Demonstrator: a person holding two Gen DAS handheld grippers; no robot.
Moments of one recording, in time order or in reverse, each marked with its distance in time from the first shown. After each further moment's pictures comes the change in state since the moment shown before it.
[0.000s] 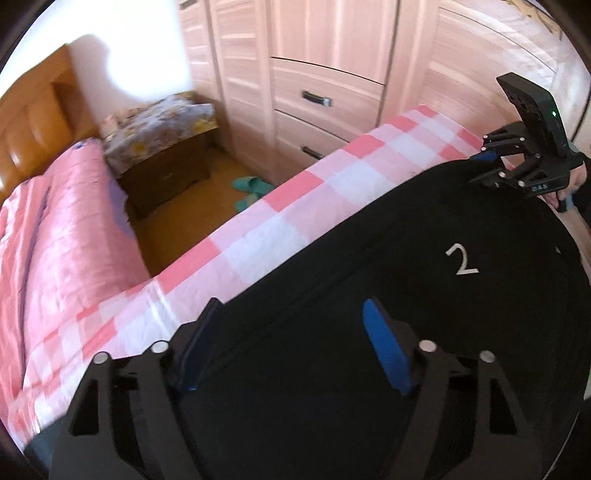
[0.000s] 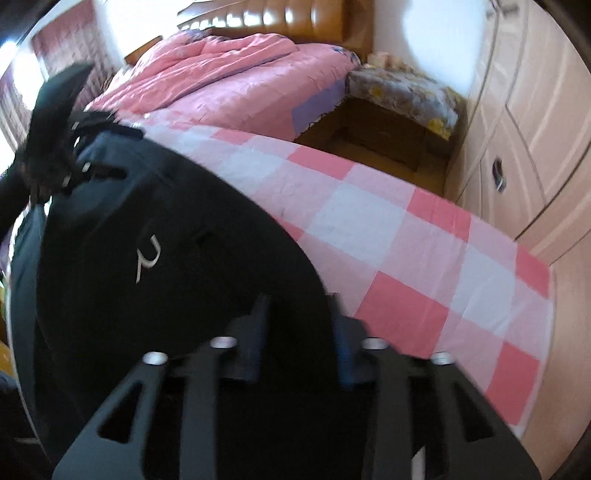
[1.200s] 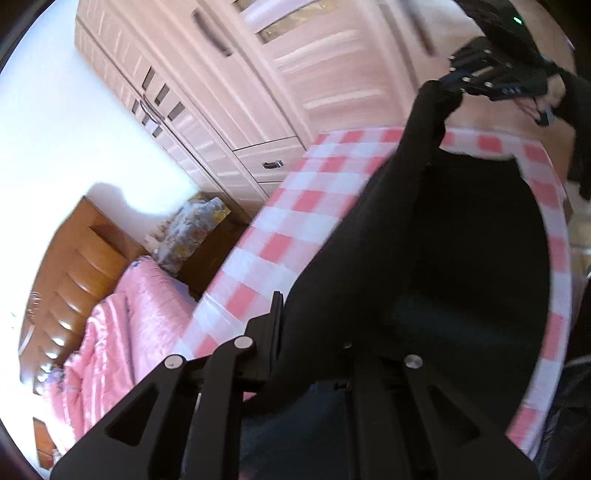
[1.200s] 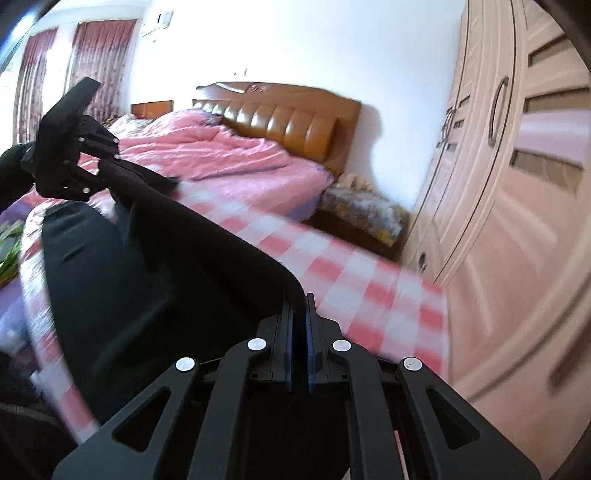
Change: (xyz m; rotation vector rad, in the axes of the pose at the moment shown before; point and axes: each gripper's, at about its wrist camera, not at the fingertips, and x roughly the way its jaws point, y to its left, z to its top) left arm -0.208 -0.217 -0.153 0.446 -0.192 0.304; right arm -0.202 0.175 -0.155 -0.117 -0.422 -0.238
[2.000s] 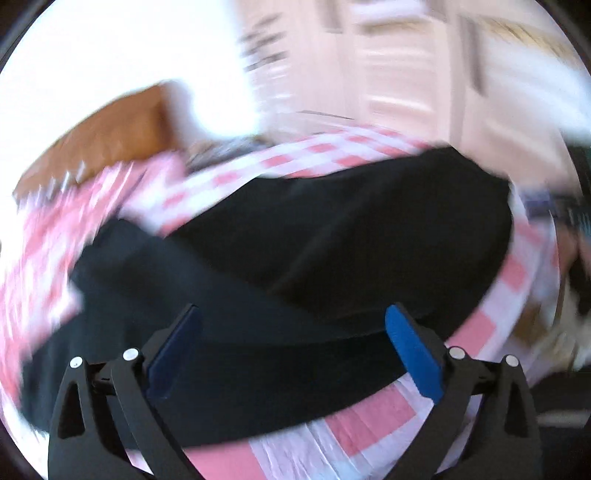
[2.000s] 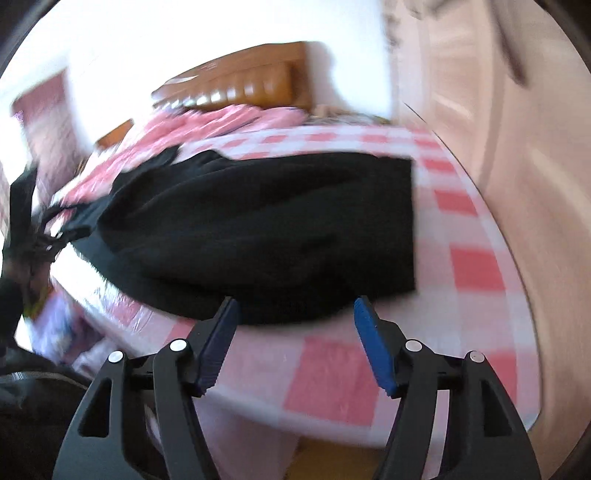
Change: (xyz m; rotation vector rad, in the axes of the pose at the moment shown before) left arm -0.039 -0.092 -0.121 -0.689 0.025 0.061; right arm -0.056 0.036 -0.167 0.445 0.150 0.036
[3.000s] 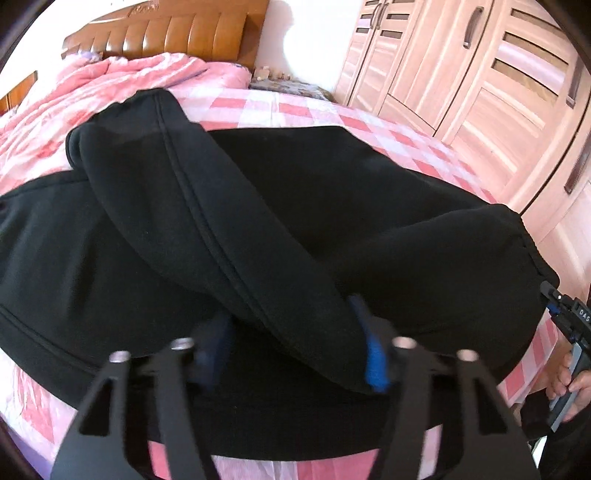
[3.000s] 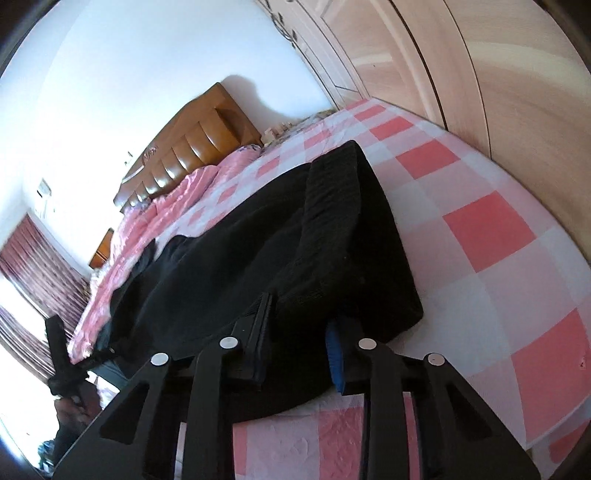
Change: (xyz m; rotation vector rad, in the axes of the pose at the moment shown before) left arm 0.063 0.036 0.005 -0.416 0.150 0.004; right arm 0.034 -0.037 0.026 0.405 -0.100 0.068
